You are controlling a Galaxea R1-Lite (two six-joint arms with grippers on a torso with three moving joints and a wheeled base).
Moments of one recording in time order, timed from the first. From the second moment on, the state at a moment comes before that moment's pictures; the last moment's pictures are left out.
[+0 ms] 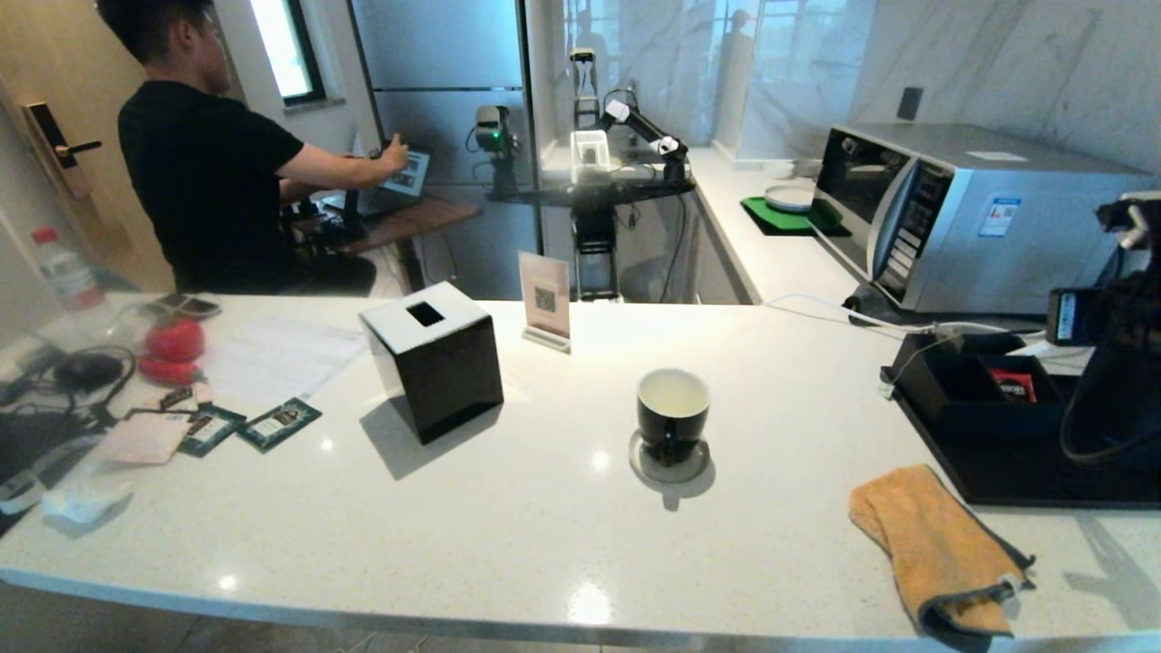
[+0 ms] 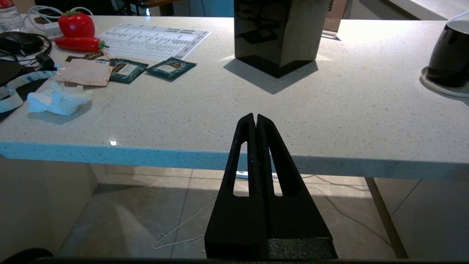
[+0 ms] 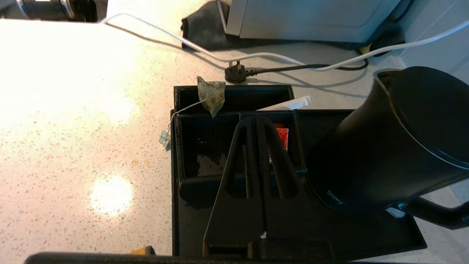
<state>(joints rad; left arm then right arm) 0.00 0.00 0.00 -0.01 0.02 -0.01 -0.22 1.66 -0.98 -0.43 -0.10 -0.16</state>
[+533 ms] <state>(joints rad) 0.00 0.00 0.00 -0.01 0.02 -0.01 -0.22 1.81 -1.32 -0.12 -0.10 -0.16</state>
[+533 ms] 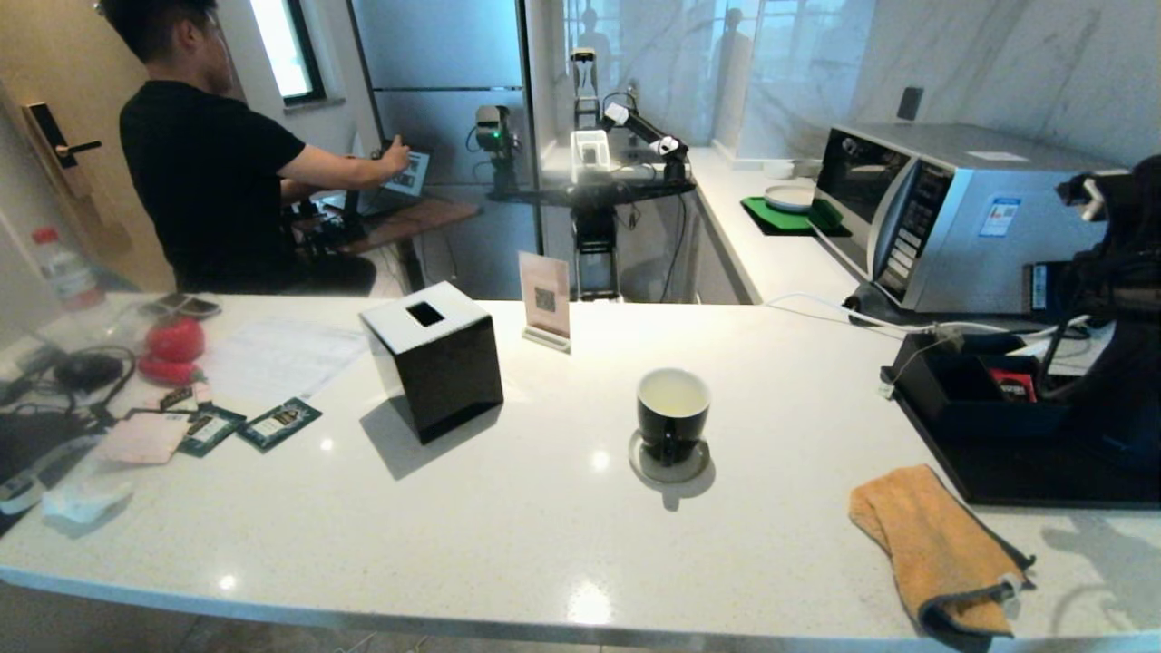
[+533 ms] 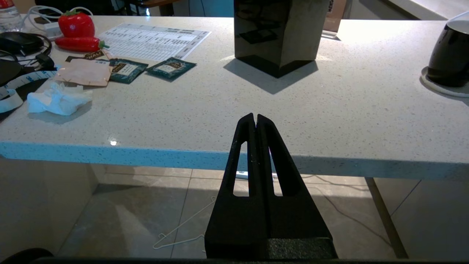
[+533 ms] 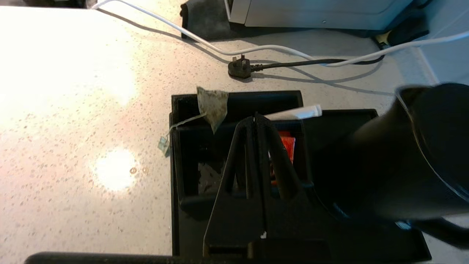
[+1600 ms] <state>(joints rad) 0.00 0.00 0.00 -0.01 0.02 -0.01 -0.24 2.11 -1.66 0.07 -0.10 -0.14</state>
